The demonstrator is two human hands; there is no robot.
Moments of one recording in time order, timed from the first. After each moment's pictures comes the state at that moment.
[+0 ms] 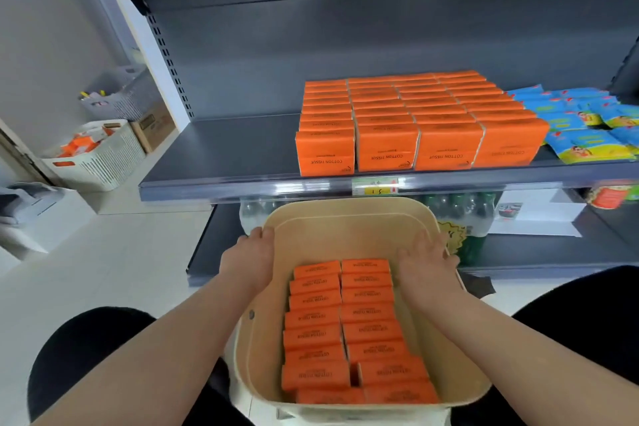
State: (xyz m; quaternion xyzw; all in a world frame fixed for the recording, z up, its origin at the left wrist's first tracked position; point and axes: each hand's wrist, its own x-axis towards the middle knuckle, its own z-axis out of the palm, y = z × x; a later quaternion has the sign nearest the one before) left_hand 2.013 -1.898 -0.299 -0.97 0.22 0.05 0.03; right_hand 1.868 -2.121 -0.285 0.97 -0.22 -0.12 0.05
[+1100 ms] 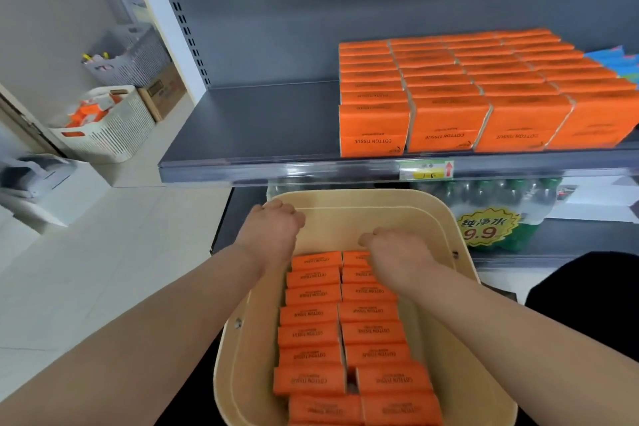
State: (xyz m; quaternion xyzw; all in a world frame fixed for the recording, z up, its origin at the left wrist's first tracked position) left_hand 2.049 -1.862 -0.285 -0.93 0.36 -0.03 0.10; right_hand 1.942 -2.052 -0.284 0.99 -0.03 -0.11 -0.03
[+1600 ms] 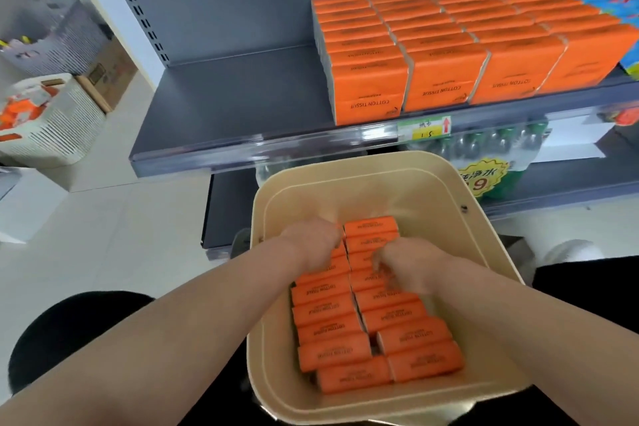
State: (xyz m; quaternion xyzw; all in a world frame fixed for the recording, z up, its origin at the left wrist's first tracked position) left_hand 2.072 -1.900 -0.315 -0.85 0.46 0.23 0.13; right_hand 1.954 -2.047 -0.328 0.97 0.00 -0.25 -0.08
